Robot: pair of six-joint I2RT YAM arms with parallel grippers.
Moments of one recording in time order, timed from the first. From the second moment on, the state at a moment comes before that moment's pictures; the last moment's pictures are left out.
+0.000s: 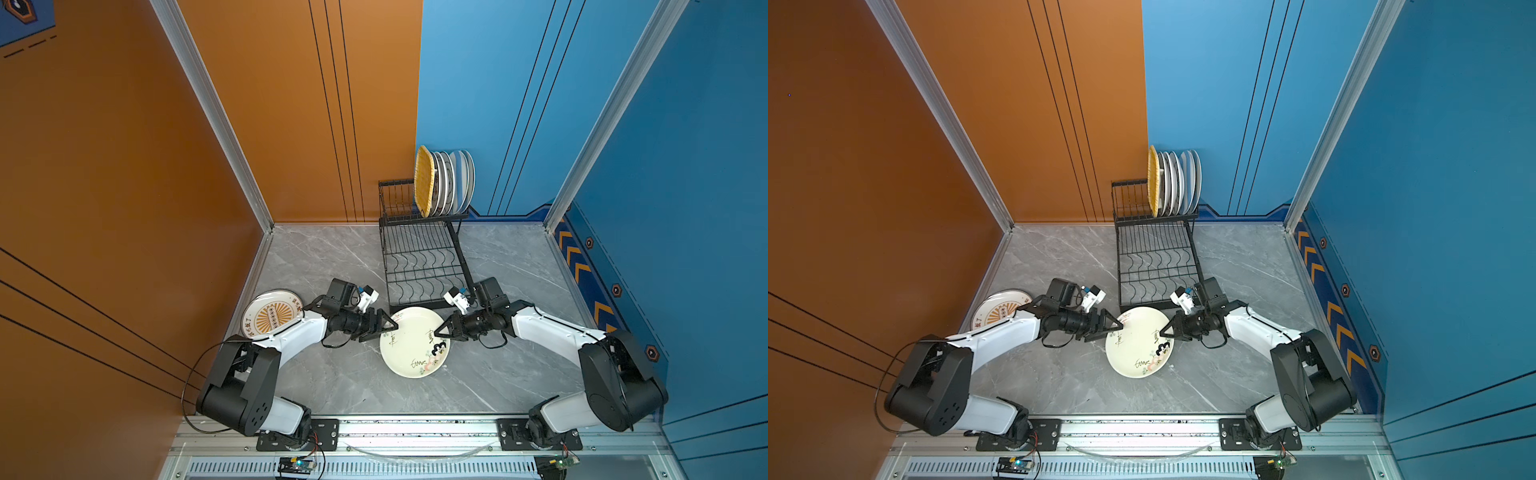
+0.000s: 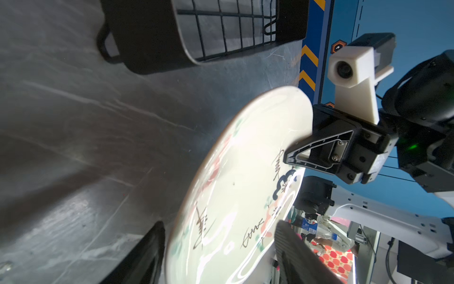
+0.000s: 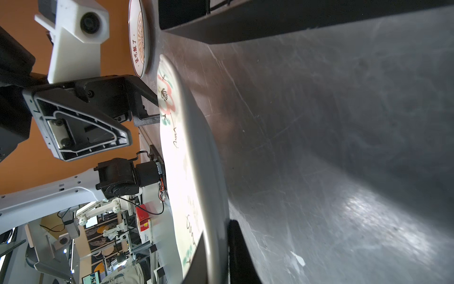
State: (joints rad) left arm -0.33 1.44 0.72 -0.26 0.84 -0.58; right arm 0.40 1.47 0.76 -0.33 -0.85 0.49
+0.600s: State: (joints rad) left arm -0.31 1.50 0.80 0.04 0.94 -0.81; right arm 0.31 1.39 0.79 -0.14 -0.94 0.68
